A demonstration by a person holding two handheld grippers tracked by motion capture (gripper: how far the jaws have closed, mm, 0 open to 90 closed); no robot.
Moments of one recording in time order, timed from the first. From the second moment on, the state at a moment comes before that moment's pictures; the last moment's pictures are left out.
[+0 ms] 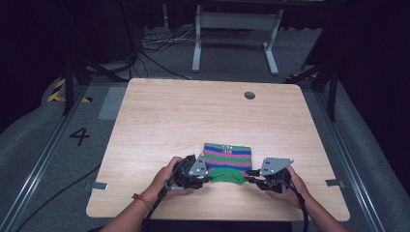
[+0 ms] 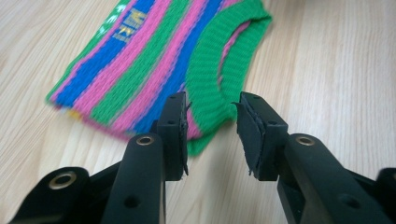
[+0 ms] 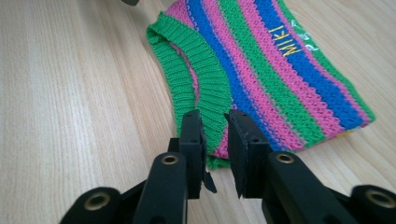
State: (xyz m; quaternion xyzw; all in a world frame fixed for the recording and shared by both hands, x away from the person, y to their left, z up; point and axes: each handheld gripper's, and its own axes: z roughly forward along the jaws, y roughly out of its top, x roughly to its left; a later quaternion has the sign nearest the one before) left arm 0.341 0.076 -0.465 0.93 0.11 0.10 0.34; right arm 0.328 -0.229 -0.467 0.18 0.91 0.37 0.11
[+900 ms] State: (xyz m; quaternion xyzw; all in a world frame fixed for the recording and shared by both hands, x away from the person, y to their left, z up) left arm 0.328 0.185 -0.462 0.92 0.22 0.14 0.28; right arm 0.318 -0.308 -0.456 0.25 0.89 0.34 0.17
